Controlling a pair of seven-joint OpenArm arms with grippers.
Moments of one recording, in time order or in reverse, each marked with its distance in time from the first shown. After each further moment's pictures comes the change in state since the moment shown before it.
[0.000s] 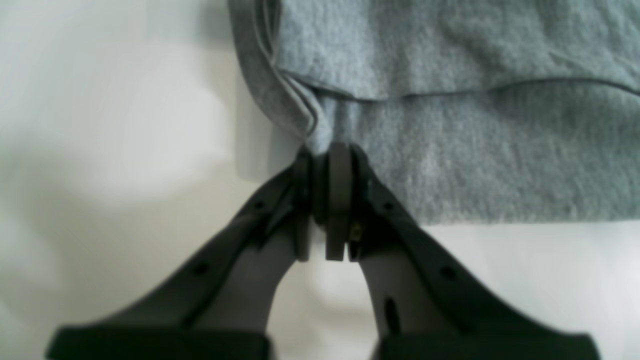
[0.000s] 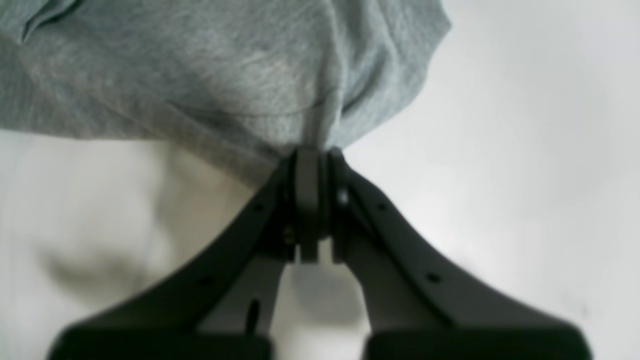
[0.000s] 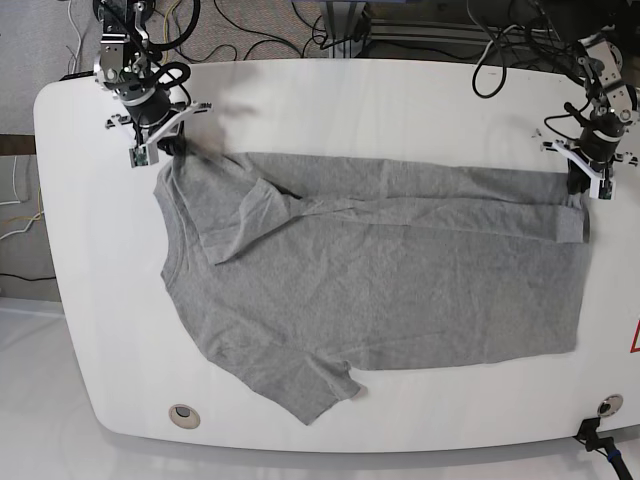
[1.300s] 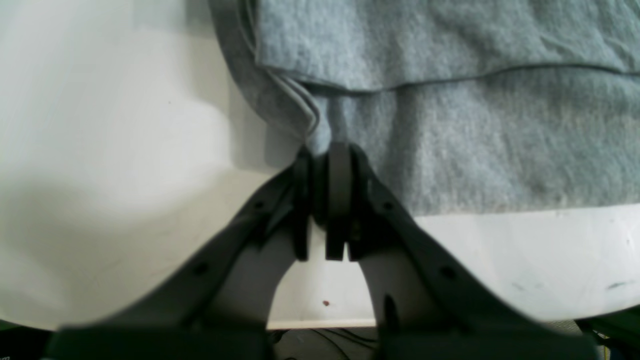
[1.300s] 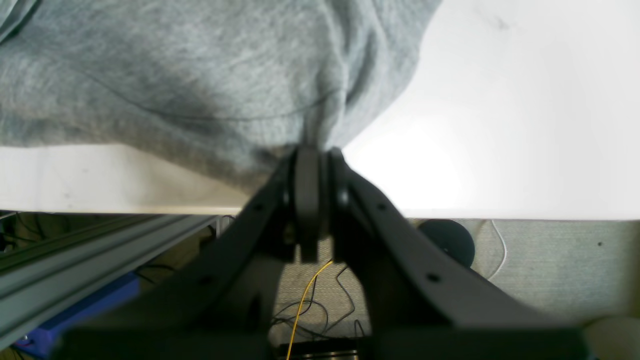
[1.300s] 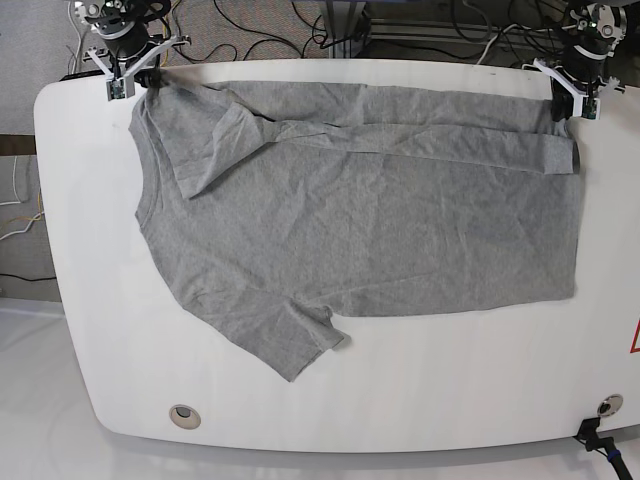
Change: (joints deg) left arm 24.5 6.6 -0.5 16.3 -3.3 0.9 -4.9; right arm -19.1 0.1 7.8 6.8 0.2 0.1 1.7
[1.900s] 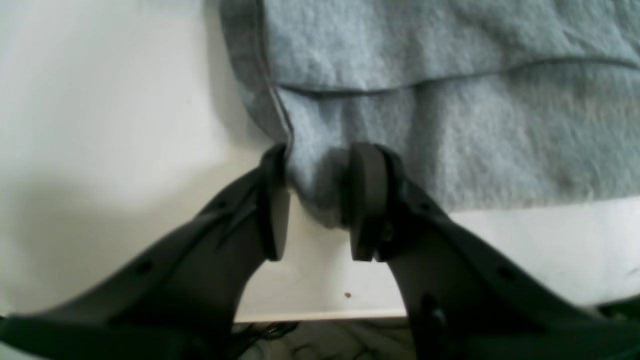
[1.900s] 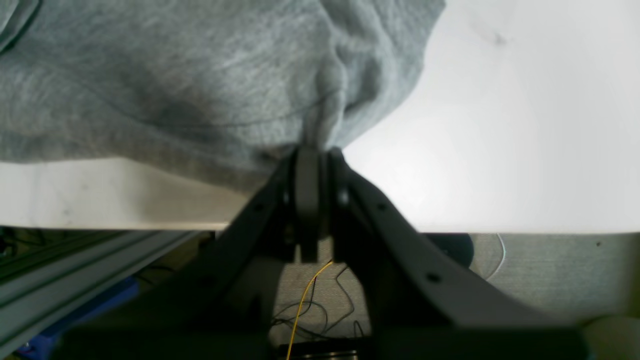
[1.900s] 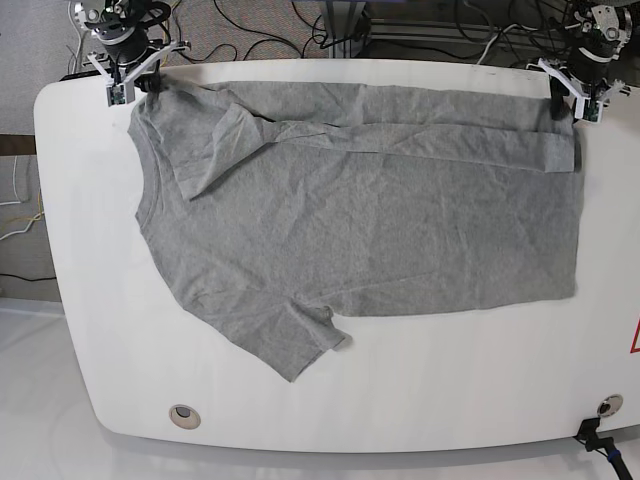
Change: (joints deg) left arm 0.2 -1.4 -0.3 2.0 1.3 -0.4 2.6; right arm 1.5 -0.1 0.0 0.0 -0.1 0.0 -1.9
